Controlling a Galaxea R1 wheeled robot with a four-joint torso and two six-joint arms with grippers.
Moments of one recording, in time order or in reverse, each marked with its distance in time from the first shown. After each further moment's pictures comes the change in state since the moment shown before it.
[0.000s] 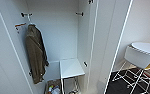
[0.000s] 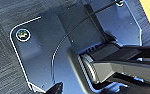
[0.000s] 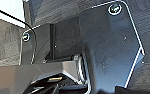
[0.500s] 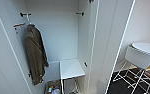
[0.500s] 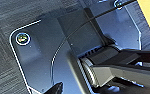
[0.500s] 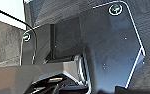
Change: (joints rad) left arm -0.007 0.001 0.000 0.000 -0.003 0.000; right arm -0.001 -0.001 0.006 -0.002 0.000 -0.003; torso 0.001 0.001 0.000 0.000
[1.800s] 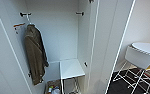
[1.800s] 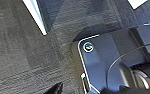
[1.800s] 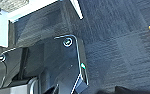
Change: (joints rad) left arm -0.034 -0.647 0.518 -0.164 -0.104 -0.024; right arm 0.125 -0.617 0.511 -0.016 0.034 0.047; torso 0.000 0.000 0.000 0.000
